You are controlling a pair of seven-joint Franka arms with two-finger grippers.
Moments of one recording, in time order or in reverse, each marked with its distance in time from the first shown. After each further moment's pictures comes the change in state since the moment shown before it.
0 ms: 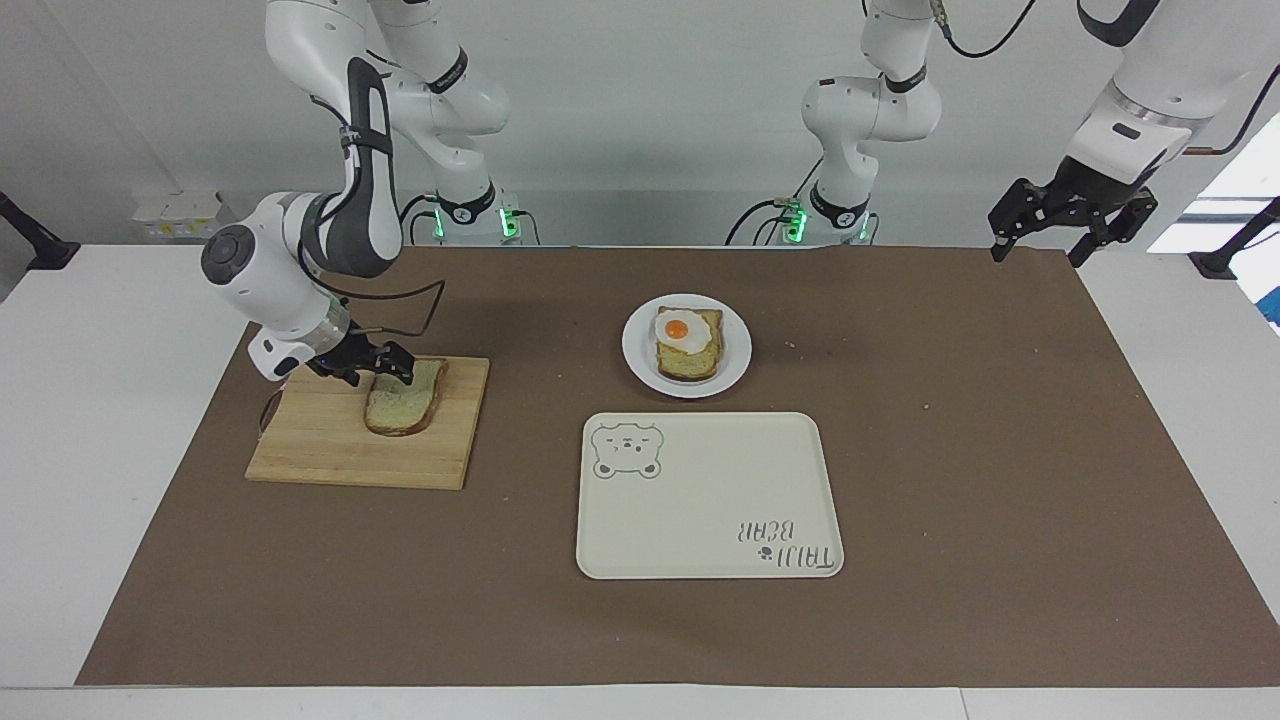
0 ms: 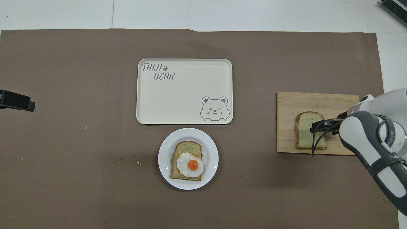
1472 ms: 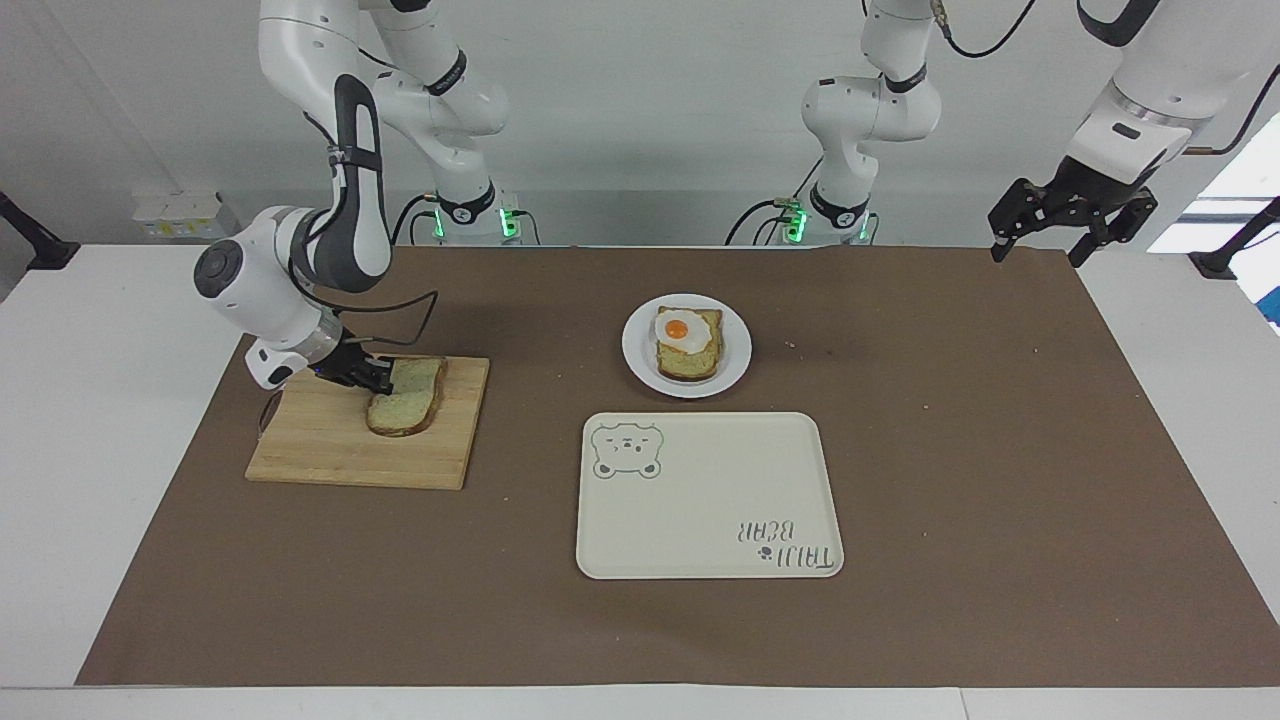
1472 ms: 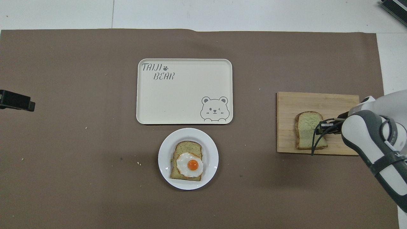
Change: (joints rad) left arm 0.000 0.000 0.000 0.000 0.000 0.000 0.000; right arm -0.008 0.003 -0.002 0.001 0.046 -0.001 -0.009
